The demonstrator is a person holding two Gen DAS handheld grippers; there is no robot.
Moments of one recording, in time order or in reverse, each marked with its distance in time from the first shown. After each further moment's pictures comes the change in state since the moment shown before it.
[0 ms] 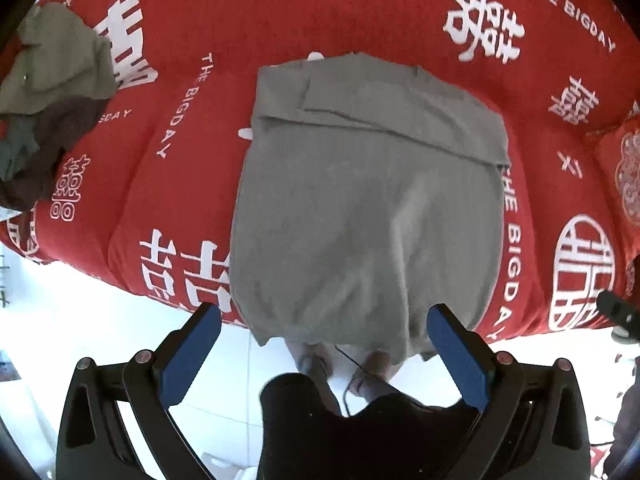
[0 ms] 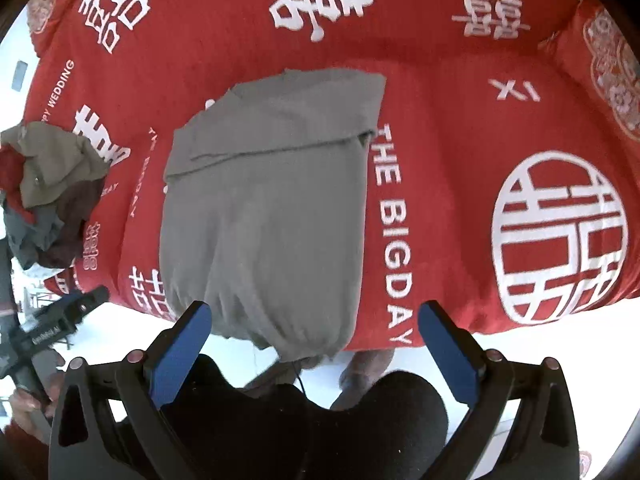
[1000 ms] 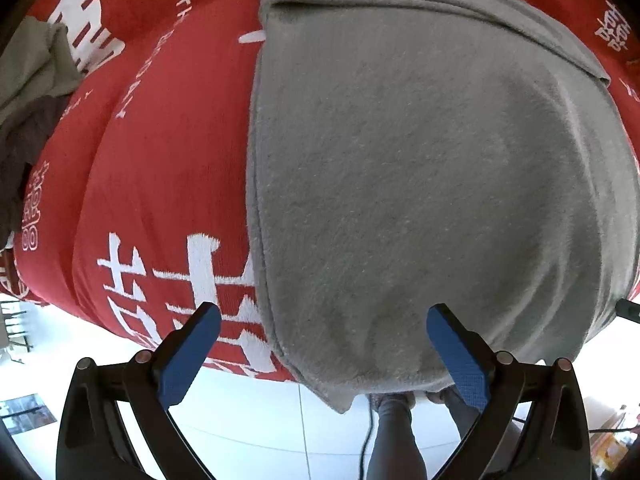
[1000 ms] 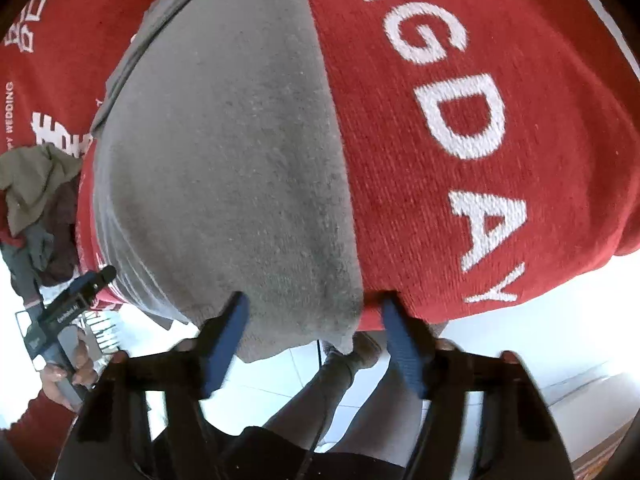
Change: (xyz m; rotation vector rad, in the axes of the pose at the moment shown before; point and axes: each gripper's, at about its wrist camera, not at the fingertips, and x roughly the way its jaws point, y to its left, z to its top) left arm 0.189 0.074 -0.016 0.153 0.050 0.075; right arm 0.208 -0.064 -0.082 0.200 0.191 0.129
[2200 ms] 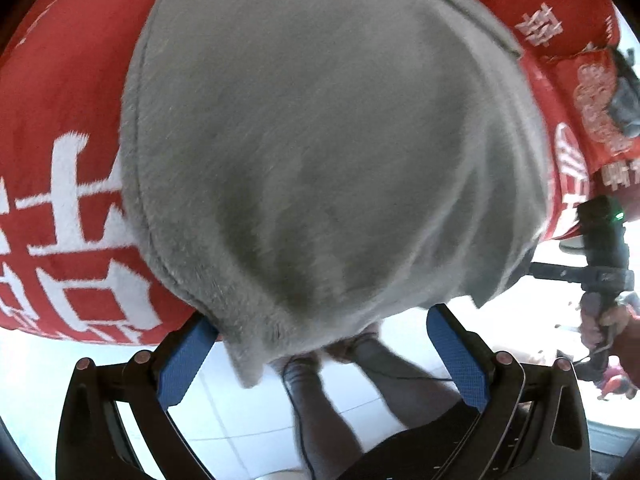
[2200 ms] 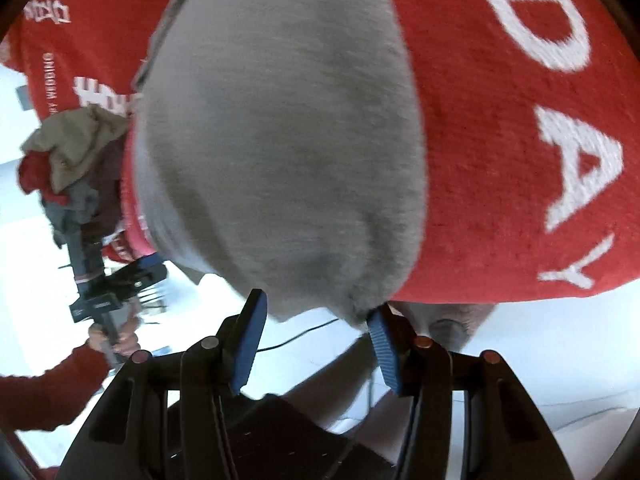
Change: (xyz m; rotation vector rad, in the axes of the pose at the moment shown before) left arm 0.024 0.009 -0.053 0.043 0.096 -0.523; right arm 0.027 -0.002 -0.015 -0.101 0.127 0.278
